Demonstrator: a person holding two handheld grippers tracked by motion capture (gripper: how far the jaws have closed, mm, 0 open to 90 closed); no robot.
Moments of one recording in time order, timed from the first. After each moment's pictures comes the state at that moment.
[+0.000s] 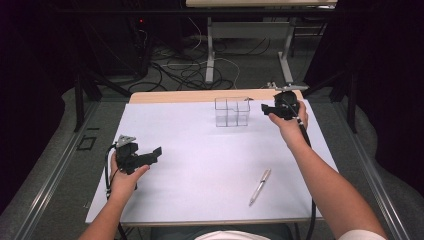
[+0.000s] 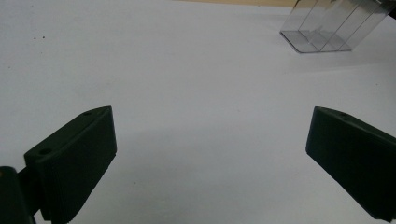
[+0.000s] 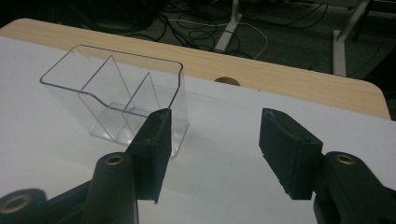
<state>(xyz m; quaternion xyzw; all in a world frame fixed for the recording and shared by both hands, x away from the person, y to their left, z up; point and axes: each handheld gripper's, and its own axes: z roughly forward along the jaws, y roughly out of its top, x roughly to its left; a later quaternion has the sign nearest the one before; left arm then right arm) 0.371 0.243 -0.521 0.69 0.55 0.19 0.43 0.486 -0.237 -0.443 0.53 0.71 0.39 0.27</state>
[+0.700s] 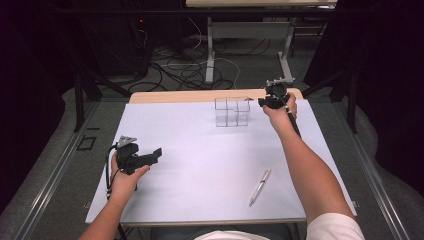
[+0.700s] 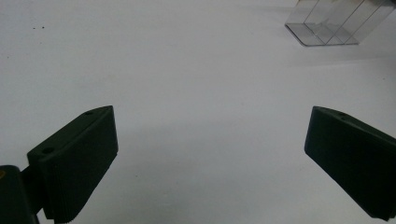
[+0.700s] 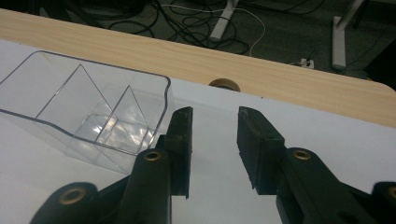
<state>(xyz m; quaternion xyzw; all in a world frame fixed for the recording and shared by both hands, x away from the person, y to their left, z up) 0.371 0.243 -0.525 0.69 0.55 0.19 0.42 0.531 -0.224 -0.456 0.54 0.71 0.36 0.26</state>
